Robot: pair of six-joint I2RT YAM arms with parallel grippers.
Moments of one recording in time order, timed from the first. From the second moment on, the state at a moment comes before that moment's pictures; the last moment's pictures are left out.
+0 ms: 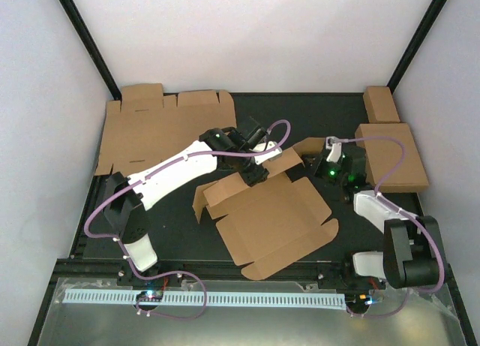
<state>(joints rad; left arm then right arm) -0.85 1.73 1.58 -0.94 0.10 0.15 0.11 1.29 0.50 0.33 -0.56 0.59</state>
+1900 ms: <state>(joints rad) -0.89 1.76 1.63 -0.97 0.04 0.13 0.03 1.15 0.54 0.07 -0.37 0.40</state>
